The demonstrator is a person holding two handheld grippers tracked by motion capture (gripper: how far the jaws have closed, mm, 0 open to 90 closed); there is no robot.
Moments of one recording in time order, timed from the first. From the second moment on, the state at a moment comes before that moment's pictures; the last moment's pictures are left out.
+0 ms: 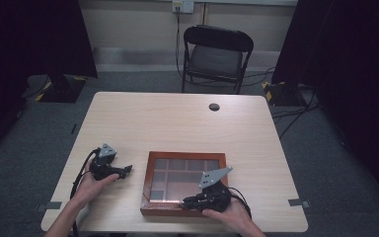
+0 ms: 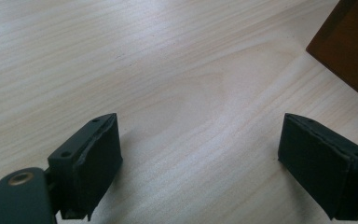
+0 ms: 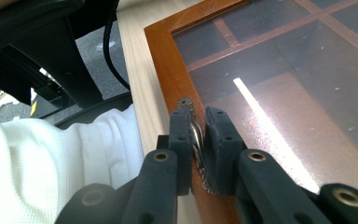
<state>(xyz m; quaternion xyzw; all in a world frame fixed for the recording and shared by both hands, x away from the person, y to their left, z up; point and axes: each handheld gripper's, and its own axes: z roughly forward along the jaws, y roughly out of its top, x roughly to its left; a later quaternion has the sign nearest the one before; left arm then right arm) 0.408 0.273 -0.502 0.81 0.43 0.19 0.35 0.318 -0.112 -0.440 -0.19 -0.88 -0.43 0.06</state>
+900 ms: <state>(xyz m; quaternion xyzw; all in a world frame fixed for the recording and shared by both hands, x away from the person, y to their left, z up) 0.395 0.264 -0.486 0.81 0.39 0.17 0.40 0.325 -0.114 -0.415 -0.18 -0.87 -0.45 0.08</state>
